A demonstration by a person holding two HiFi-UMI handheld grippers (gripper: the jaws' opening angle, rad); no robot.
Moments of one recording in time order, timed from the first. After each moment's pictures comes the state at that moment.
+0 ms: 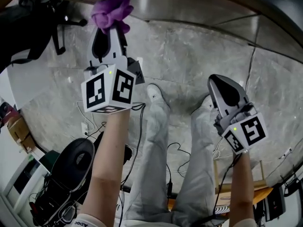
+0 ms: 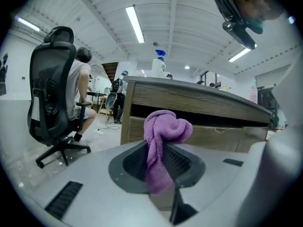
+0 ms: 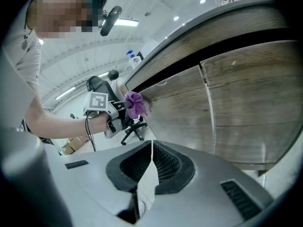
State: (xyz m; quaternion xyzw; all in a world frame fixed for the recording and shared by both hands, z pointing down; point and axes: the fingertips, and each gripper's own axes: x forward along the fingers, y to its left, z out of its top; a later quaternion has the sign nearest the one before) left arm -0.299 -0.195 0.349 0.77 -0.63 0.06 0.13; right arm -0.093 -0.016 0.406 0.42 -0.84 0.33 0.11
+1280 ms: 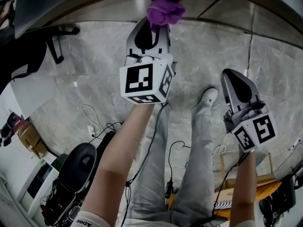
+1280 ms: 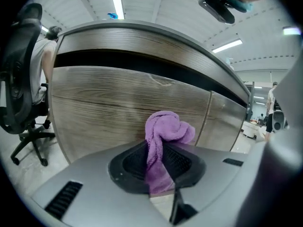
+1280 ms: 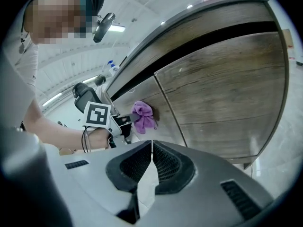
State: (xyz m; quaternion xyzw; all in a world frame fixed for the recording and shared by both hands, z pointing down) left arm -0.119 -0.175 0.435 0.84 -0.50 0.13 0.17; right arm 0.008 -0.012 0.431 0.48 -0.80 0.35 0.09
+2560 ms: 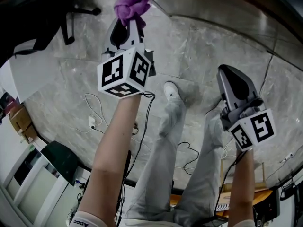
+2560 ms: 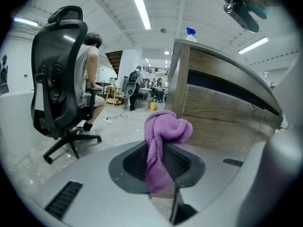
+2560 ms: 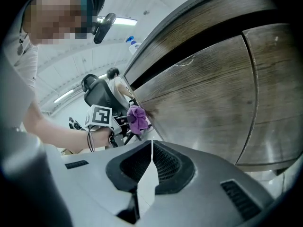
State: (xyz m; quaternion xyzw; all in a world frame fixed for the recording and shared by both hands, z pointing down) left arm -0.387 -0.228 0.427 0.75 -0.63 0.11 0.18; right arm -0.180 -0.073 0.423 0.42 -0.84 0.34 0.09
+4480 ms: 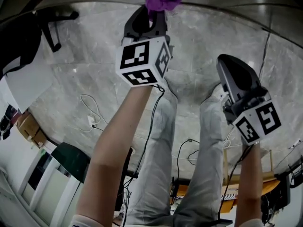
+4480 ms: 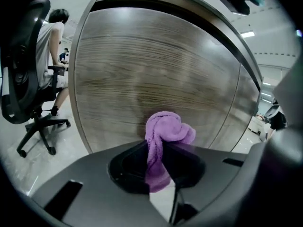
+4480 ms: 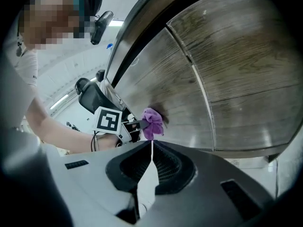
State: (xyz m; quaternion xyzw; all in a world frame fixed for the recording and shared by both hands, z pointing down) left arm -0.195 -0.194 0.532 0.81 -0.51 0.19 0.22; right arm -0.075 -0.044 0.486 0.43 -0.81 0.38 0.09
